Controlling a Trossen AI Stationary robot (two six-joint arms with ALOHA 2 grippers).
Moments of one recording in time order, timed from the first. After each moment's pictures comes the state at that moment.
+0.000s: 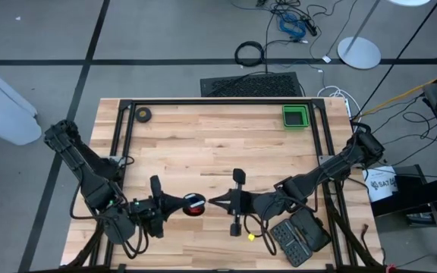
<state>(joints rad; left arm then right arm) -0.82 1.36 1.23 -0.38 -0.98 0.43 0.51 1.66 1.37 0.02 0.59 0.12</state>
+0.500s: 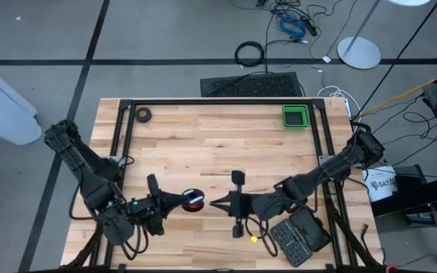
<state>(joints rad) -0.83 1.36 1.23 -0.39 -1.07 0.45 0.51 1.66 1.37 0.00 0.54 0.05</state>
